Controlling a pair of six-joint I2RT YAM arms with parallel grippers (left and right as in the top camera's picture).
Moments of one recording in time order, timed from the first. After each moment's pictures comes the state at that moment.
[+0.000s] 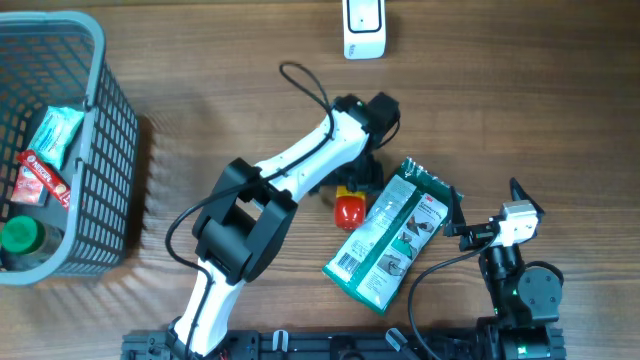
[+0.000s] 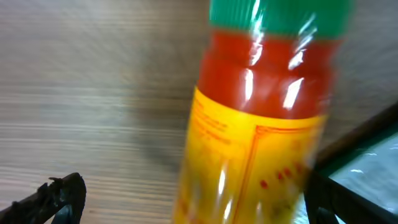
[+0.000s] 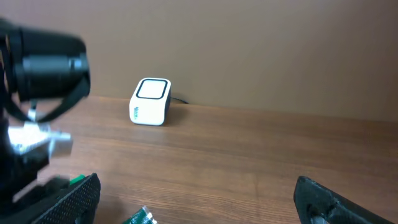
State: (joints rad) left arm -0.72 2.20 1.75 -1.22 0.00 -0.72; right arm 0.05 0.02 0.01 0.00 -0.07 -0.05
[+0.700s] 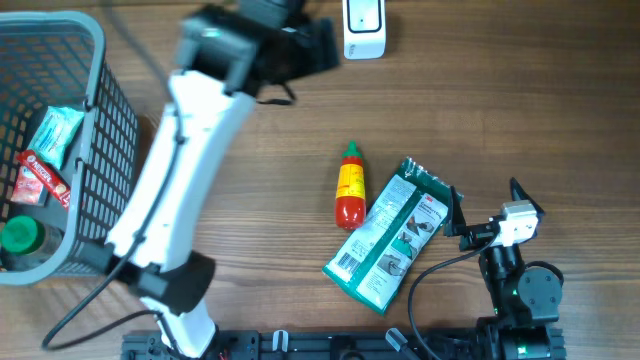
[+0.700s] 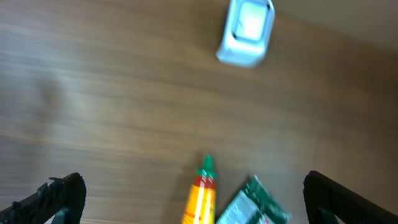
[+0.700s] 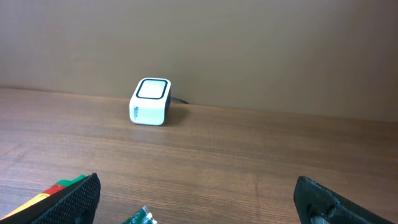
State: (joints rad) left arm -0.45 1.89 2.30 -1.37 -0.11 -0.63; right arm 0.05 0.02 0.01 0.00 -0.07 -0.05
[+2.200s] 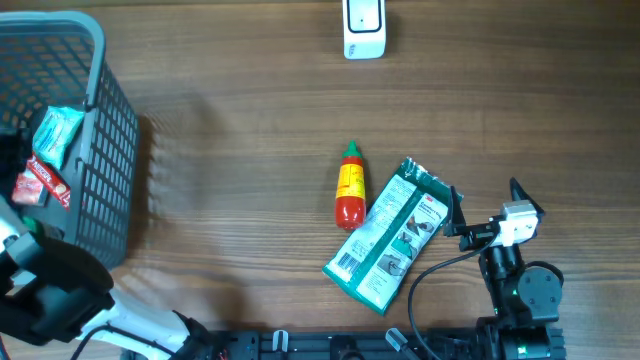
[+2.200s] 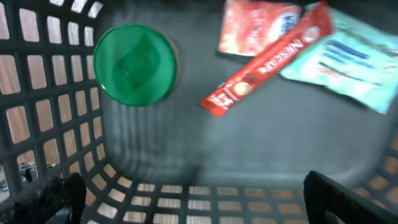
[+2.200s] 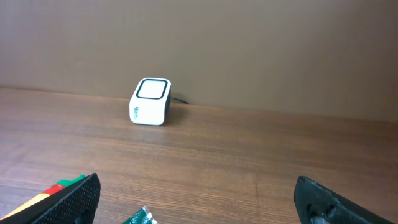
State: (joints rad) left arm 0.72 1.86 1.87 -1.47 -0.15 -0.87; right arm 0.05 0.02 0.01 0.00 -0.07 -0.05
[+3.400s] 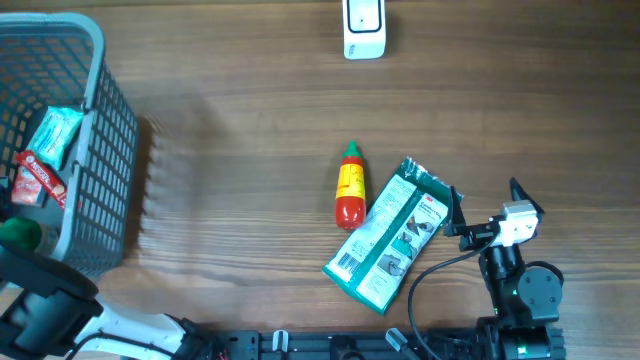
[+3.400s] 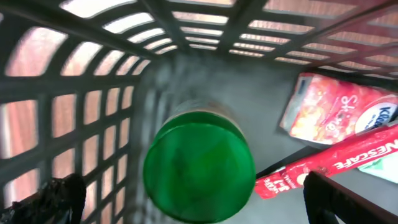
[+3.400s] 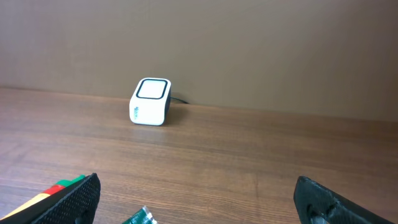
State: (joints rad) left arm 0.93 1.86 1.62 -1.18 -0.18 -0.76; right arm 0.05 0.02 0.01 0.00 -0.07 -0.05
